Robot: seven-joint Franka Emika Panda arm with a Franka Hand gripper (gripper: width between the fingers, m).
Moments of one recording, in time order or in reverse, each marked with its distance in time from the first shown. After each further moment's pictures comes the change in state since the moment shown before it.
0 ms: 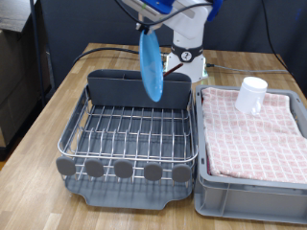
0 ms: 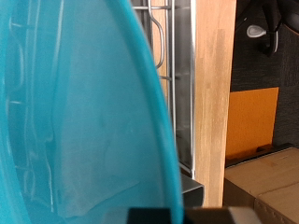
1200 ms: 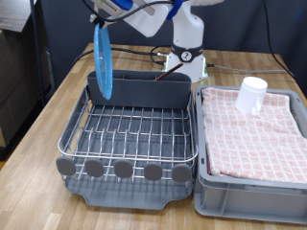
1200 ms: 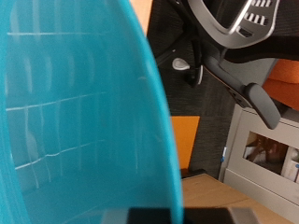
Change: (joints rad) arm -0.019 0.142 -0.102 0.146 -0.179 0.088 -0.200
